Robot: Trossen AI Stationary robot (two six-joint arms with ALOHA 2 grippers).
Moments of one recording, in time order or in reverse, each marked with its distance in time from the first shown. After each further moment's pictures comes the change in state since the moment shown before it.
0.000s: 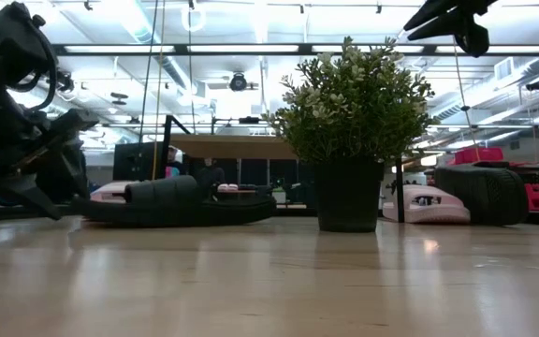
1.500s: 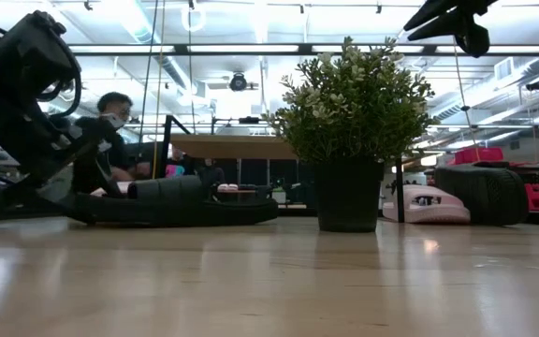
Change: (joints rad) left arm 0.000 0.399 0.000 0.435 -0.084 0.004; right arm 0.000 0.001 0.000 0.000 0.000 0.017
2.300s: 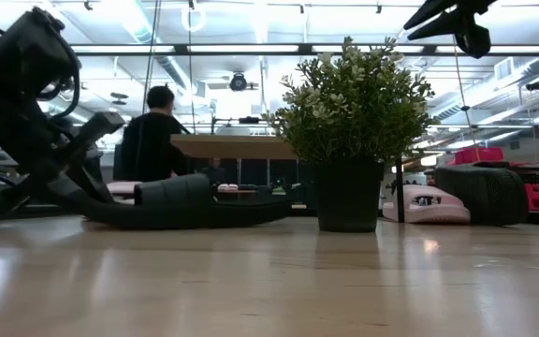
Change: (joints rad) left arm -0.029 0.008 -0.003 0.095 0.101 0.071; right arm 0.000 0.000 0.000 0.000 -0.018 0.051
